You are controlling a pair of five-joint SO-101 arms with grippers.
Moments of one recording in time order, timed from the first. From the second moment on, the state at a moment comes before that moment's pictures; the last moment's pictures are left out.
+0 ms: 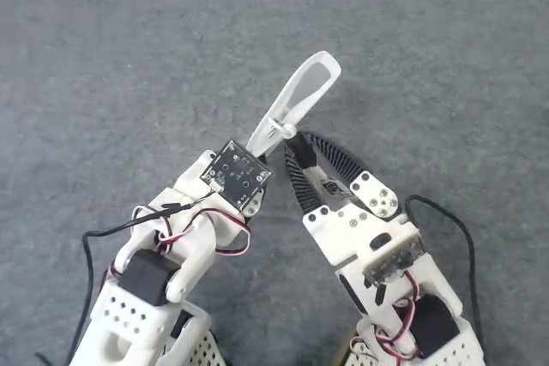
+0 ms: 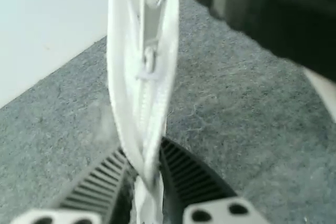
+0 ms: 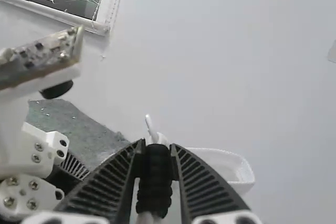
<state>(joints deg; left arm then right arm) 21.0 -72.4 64.3 51.9 -13.4 -36.6 -97.9 72.6 24.3 14.1</state>
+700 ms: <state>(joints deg) 21.0 -72.4 64.3 51.2 -13.6 -22.1 -70.2 60.9 21.4 1.9</state>
